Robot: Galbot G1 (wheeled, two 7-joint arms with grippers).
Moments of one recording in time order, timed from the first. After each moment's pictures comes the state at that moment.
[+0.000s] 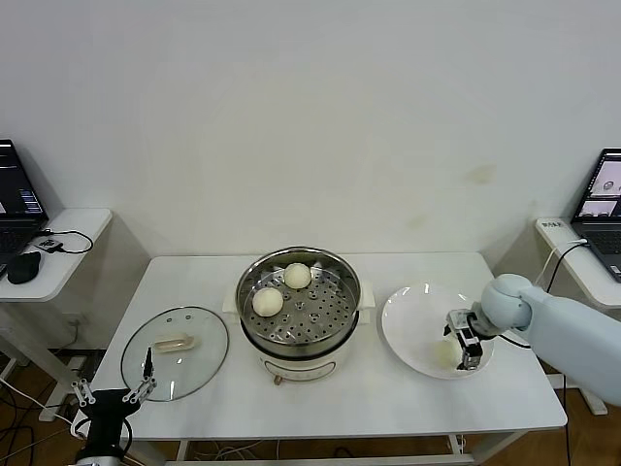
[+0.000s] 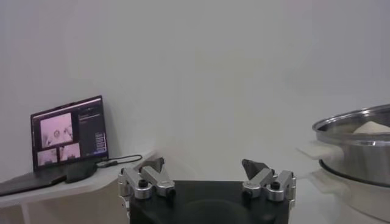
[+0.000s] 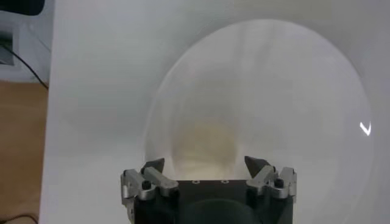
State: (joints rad) left arm 1.74 -1.30 -0.75 -2.01 -0.10 -0.25 -0.14; right arm -0.10 0.60 -0.81 1.38 -0.17 -0.27 -1.03
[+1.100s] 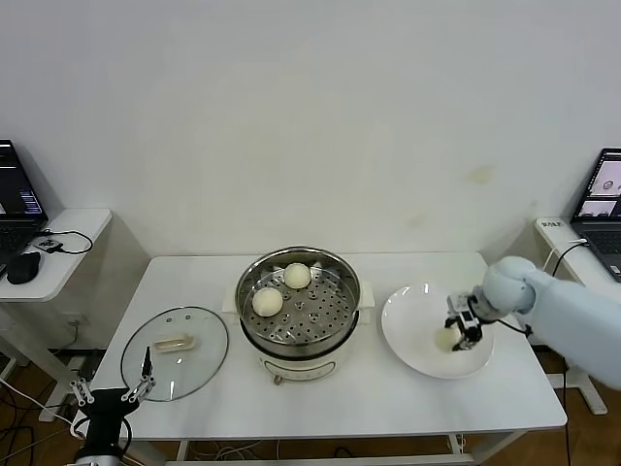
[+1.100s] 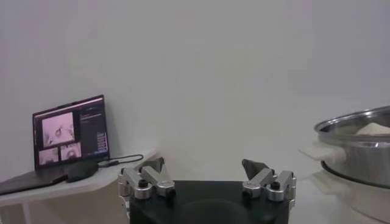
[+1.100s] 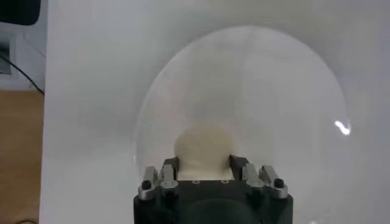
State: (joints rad) left arm 1.74 -1.30 -0.75 -2.01 -0.11 -0.26 -0.14; right arm 0.09 0.60 -0.86 1.41 -0.09 -0.30 -1.08
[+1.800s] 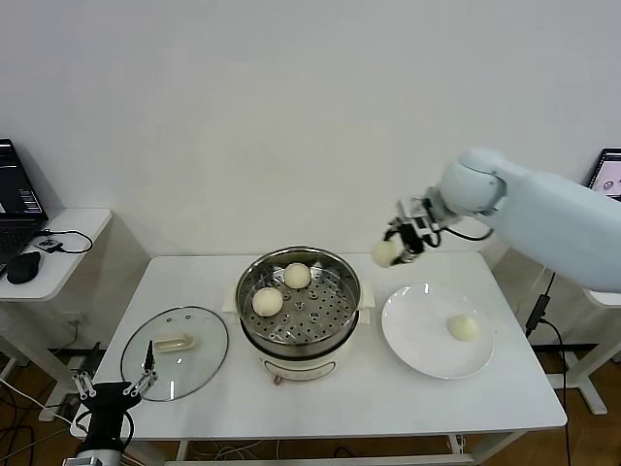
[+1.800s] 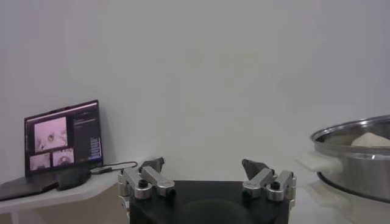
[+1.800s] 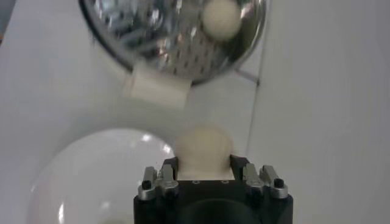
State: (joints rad) left arm 1.72 -1.28 -0.75 -2.02 -0.13 -0.25 -0.14; right arm 0.55 0.88 -1.10 1.44 0.18 -0.30 -1.02
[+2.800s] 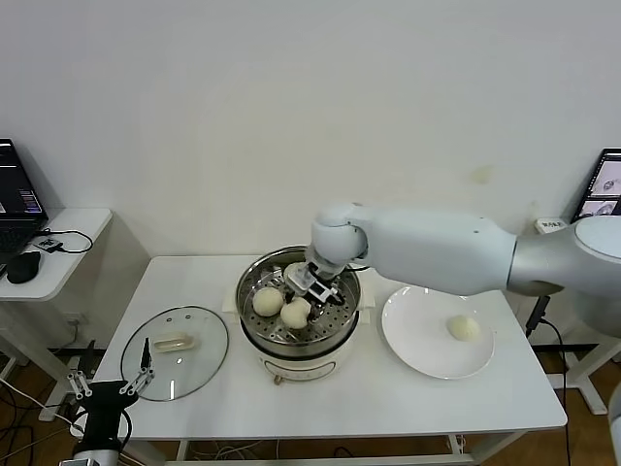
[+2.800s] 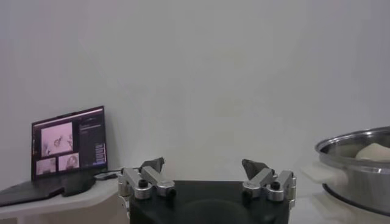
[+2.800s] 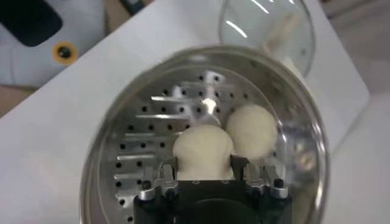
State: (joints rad) left arm 1.73 -1.30 -0.76 -2.05 -0.12 -0.26 -0.14; right arm 0.50 1.21 -1.29 1.42 0.09 -0.05 -1.01
